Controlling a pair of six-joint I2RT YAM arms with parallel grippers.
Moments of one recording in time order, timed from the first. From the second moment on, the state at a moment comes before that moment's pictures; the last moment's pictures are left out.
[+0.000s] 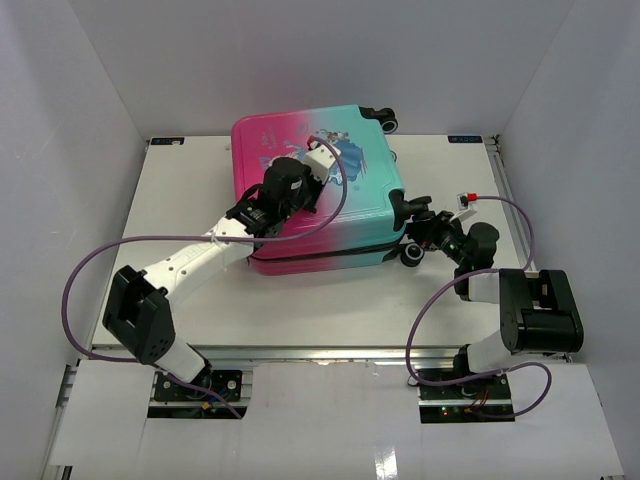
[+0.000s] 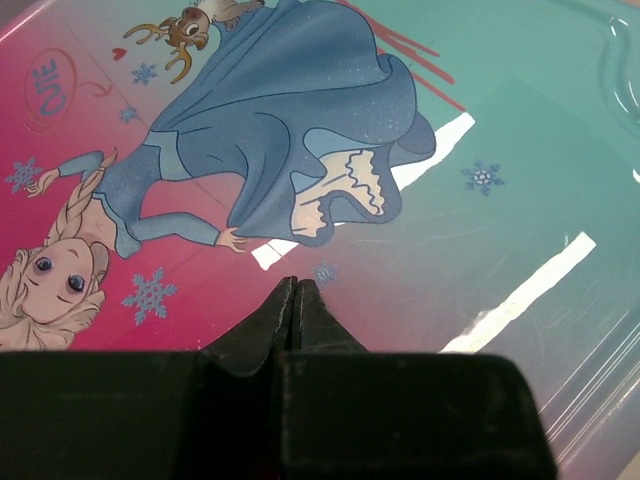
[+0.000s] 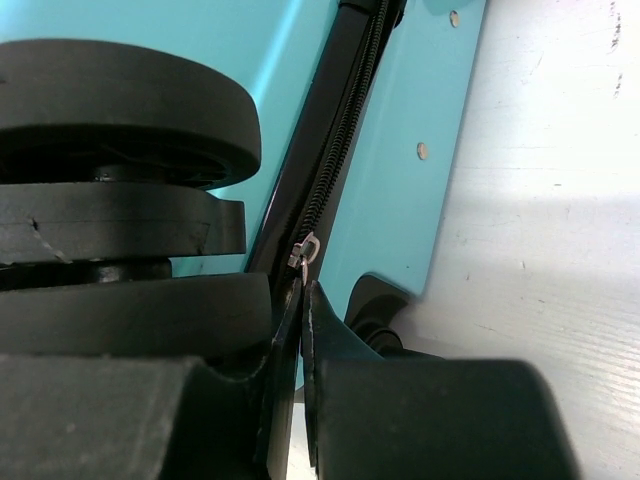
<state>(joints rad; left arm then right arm) -0.68 1.54 1.28 -0.08 -0.12 0.16 0.01 1.49 0.38 0.99 -0.64 0.65</state>
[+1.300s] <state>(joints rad) -1.01 2.39 2.33 -0.25 -0.64 0.17 0.02 1.55 0.34 1.12 -0.74 0.71</state>
